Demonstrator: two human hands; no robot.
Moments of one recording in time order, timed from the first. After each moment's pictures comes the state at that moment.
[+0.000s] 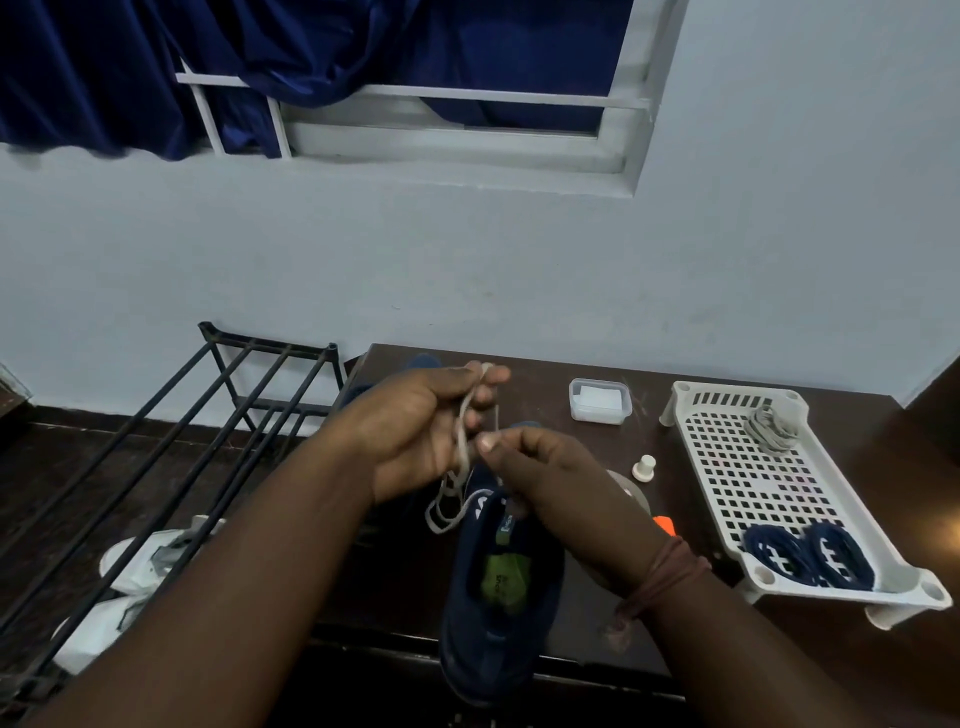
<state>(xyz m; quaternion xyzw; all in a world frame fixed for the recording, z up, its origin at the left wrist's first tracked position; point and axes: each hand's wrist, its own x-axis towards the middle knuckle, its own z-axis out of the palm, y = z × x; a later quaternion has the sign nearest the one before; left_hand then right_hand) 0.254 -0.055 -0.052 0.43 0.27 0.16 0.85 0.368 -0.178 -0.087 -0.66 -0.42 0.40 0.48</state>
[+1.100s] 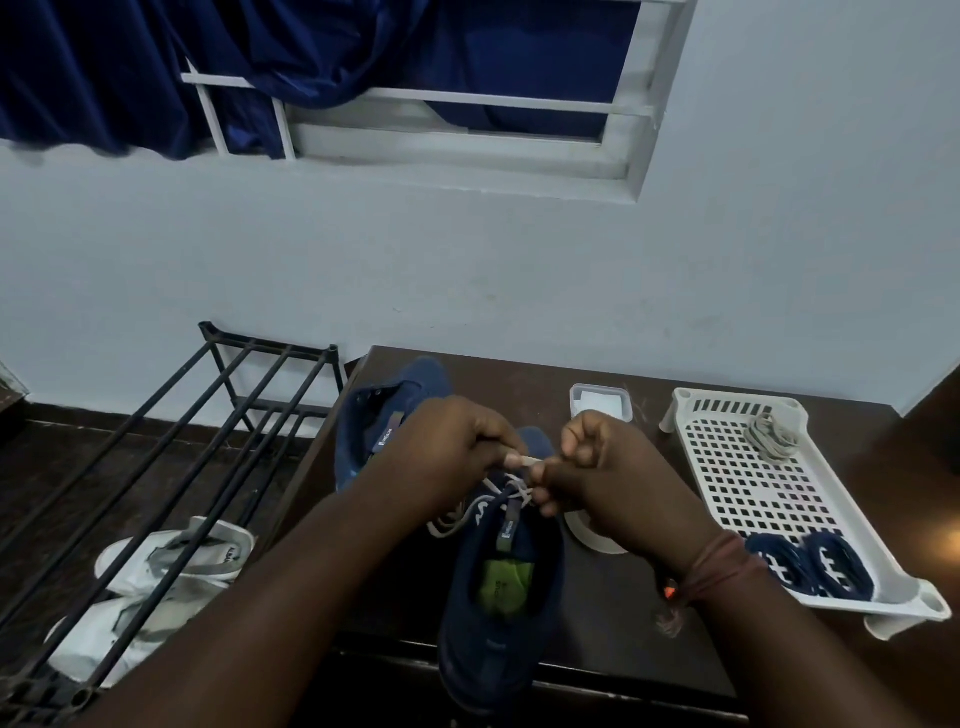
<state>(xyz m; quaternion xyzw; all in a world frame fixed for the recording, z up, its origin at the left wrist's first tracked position) 0.257 -0.071 -0.070 0.88 0.29 0.15 0.35 0.406 -0.189 -0.083 -0.65 -0.38 0.40 0.53</state>
